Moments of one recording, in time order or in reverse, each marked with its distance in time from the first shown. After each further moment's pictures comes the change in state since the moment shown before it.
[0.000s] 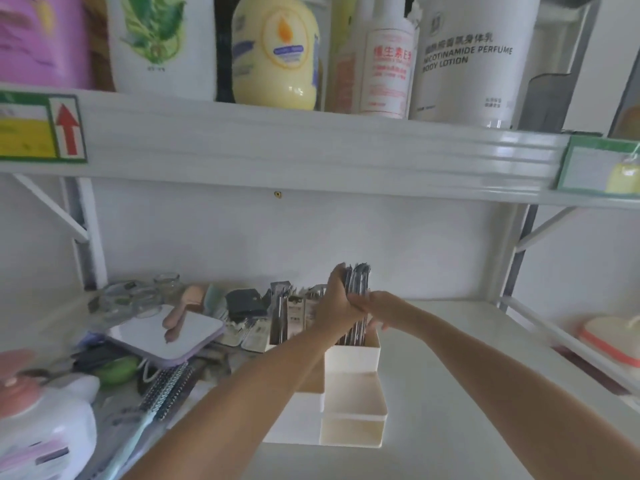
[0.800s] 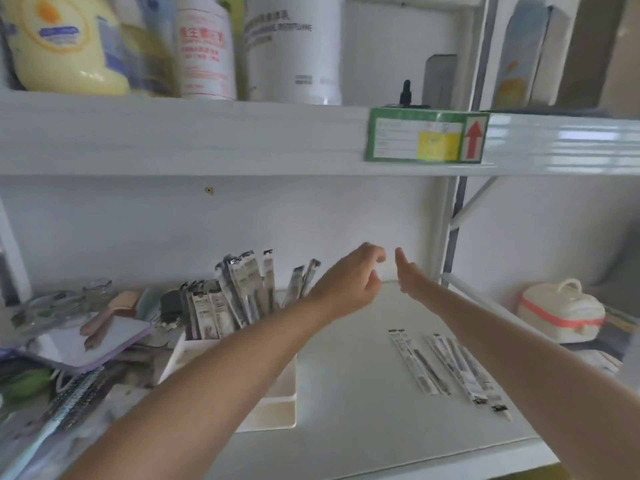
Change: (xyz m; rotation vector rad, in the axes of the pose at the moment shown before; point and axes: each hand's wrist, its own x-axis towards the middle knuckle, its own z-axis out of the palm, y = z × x) left_hand -0.010 0.095 0.102 0.513 -0.162 0.622; right_hand -0.037 0.114 -0.108 0.402 0.379 0.256
